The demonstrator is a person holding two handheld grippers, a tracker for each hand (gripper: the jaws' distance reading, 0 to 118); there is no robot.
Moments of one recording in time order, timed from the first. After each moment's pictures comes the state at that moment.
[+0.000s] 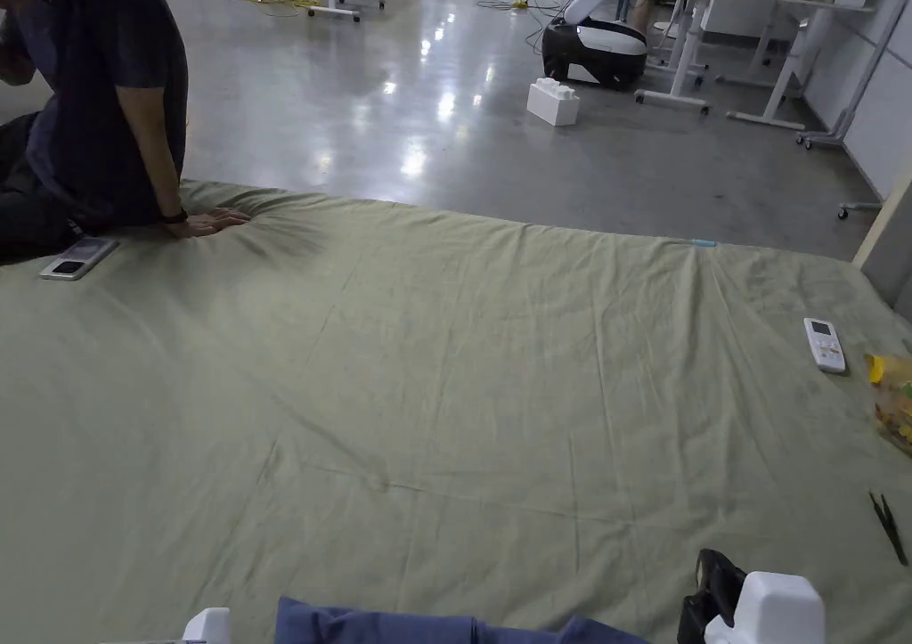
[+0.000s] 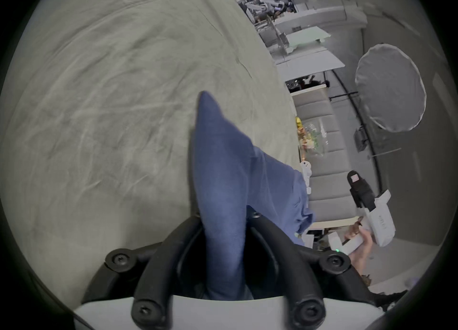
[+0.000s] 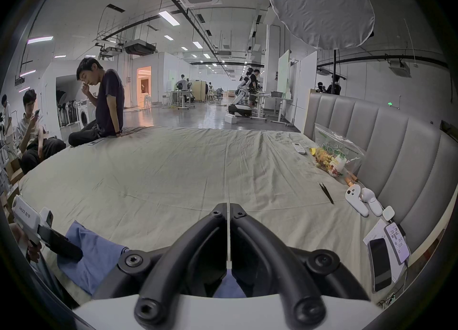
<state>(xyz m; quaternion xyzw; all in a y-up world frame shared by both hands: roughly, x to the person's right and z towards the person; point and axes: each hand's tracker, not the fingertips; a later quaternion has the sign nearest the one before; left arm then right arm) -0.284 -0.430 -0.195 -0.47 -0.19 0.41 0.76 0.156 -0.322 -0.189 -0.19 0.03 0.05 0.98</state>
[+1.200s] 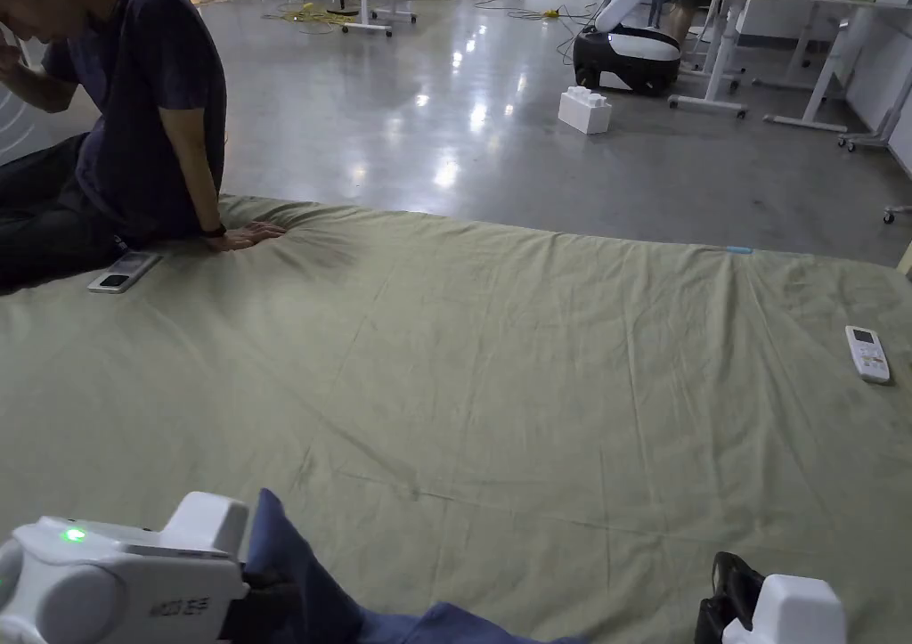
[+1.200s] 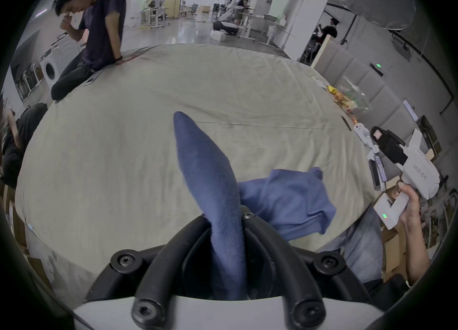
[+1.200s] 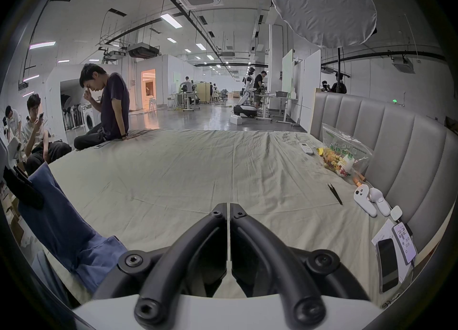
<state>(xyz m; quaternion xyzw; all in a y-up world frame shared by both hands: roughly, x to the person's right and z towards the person) -0.253 -0.272 -0.183 -0.47 -0.09 0.06 0.88 0.151 -0.323 -0.194 -0.18 0.05 0.04 0.98</state>
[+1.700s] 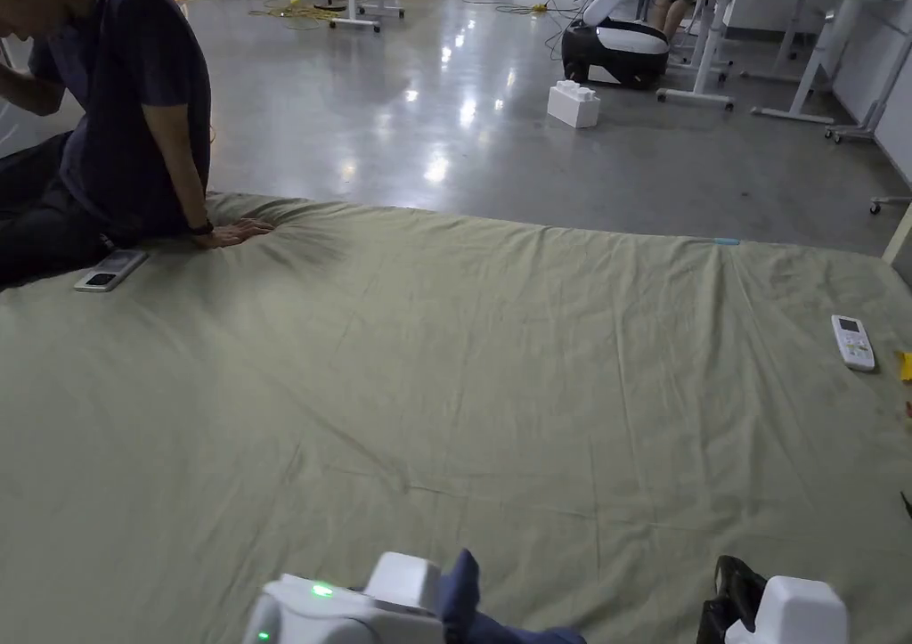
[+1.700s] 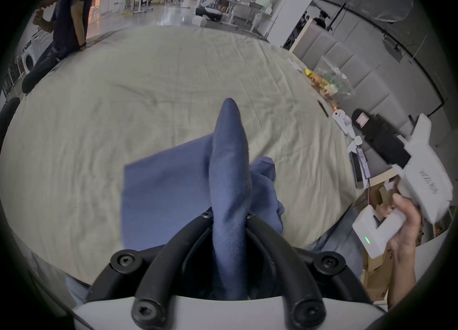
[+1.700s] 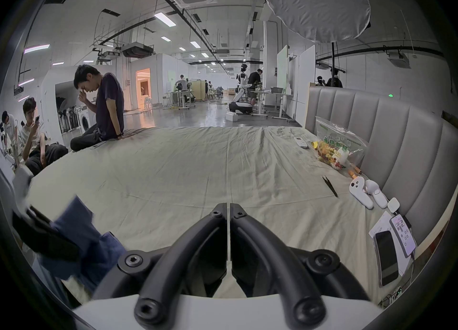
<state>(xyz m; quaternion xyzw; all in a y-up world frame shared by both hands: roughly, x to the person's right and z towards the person) -0.110 -0.337 -0.202 -0.51 -0.14 0.09 0.85 0.162 -0.328 -0.188 -0.19 0.04 0.03 0.98</state>
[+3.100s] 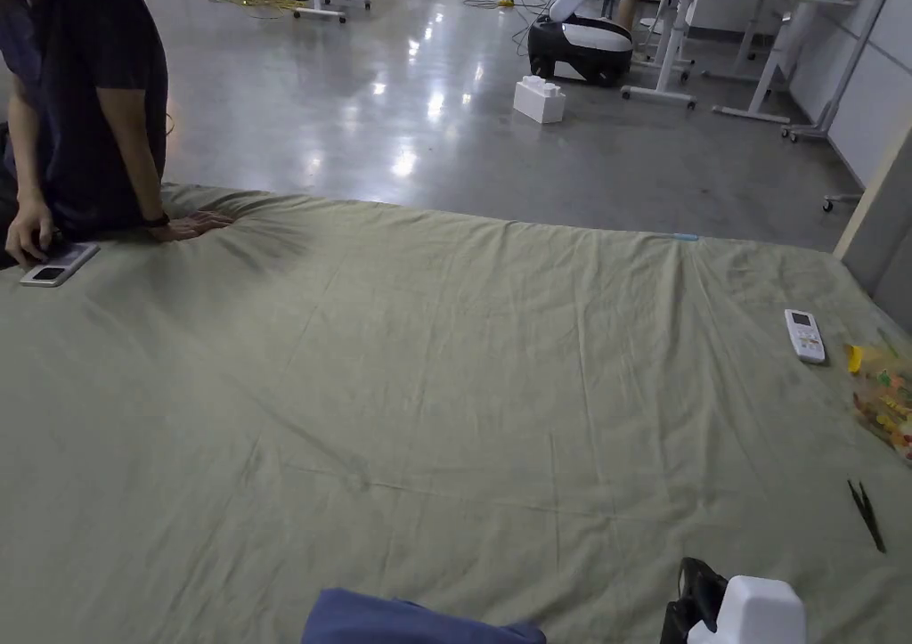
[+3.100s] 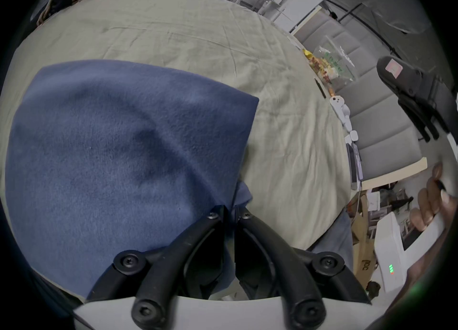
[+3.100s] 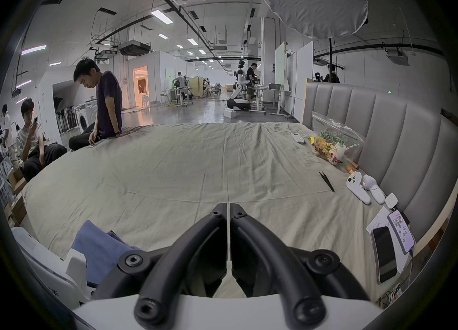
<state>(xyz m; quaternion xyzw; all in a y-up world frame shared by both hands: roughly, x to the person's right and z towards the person) -0.043 -0.419 -0.184 -0.54 -0.16 0.18 0.81 0.169 -0.330 -0.184 -0.20 0.03 0.03 0.98</state>
